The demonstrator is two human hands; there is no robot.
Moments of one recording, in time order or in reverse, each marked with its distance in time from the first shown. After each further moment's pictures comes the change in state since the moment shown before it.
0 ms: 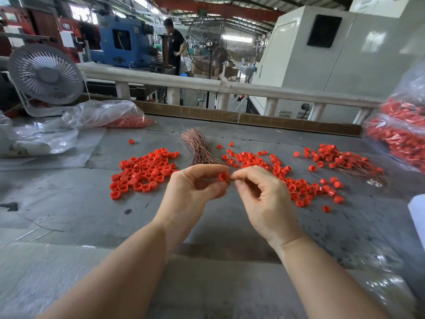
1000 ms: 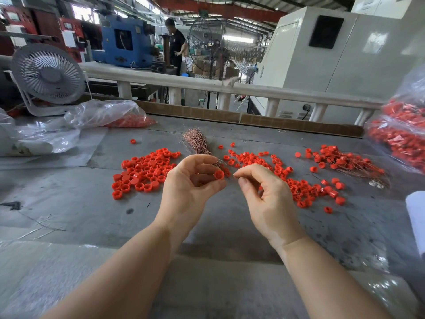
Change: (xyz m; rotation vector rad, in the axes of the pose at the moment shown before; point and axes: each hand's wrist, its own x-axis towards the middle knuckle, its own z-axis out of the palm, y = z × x) left_hand 0.003 -0.002 -0.004 0.089 0.127 0.076; right_hand -0.001 0.001 0.001 0.024 -0.003 0.050
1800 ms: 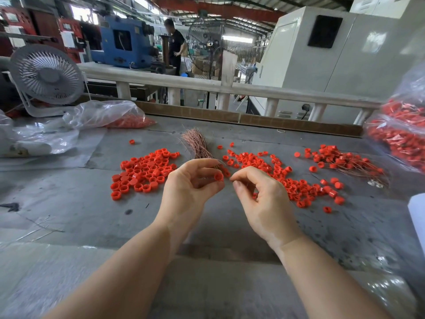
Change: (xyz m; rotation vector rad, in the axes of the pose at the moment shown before) left_hand -0.001 0.001 0.002 -0.004 -0.028 -0.045; right_hand -0.001 -0.003 -0.001 -0.055 -0.069 0.011
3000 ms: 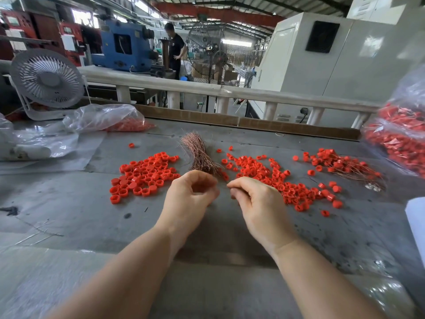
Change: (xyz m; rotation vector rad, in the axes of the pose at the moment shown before) left_hand 0.003 -0.012 -0.002 0.260 0.041 -0.097; right_hand -0.001 0.006 0.004 -0.093 -0.050 0.044
